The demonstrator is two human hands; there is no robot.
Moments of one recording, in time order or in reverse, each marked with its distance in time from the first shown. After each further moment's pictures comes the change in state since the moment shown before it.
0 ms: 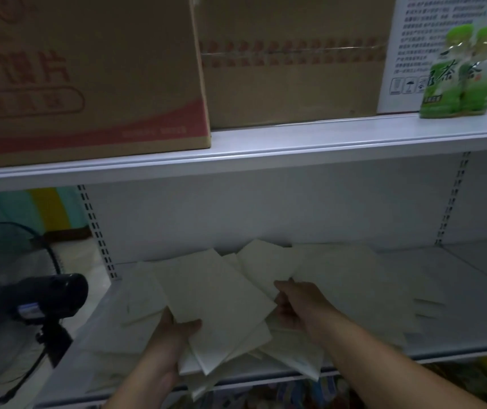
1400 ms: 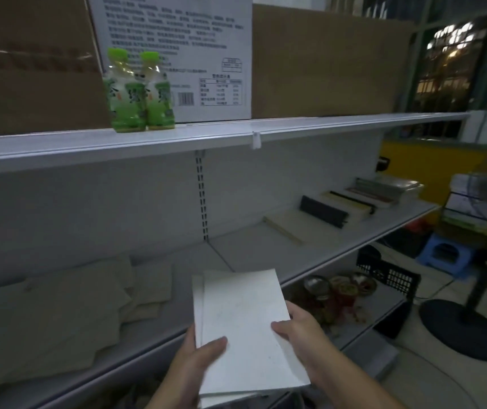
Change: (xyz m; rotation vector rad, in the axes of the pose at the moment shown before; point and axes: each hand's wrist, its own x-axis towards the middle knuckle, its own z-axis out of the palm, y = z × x) left_hand -0.165 -0.152 0.424 0.020 -0.679 -0.232; right_hand -0.116 0.061 -0.459 0.145 0.225 -0.141
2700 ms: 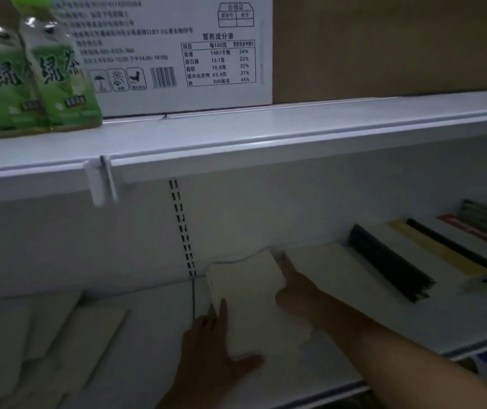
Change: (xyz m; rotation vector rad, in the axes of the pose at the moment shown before) left_hand 0.266 -0.013 0.072 1.687 0.508 0.083; right_hand 0.318 -0.117 -0.093 -0.886 -0.268 -0.231
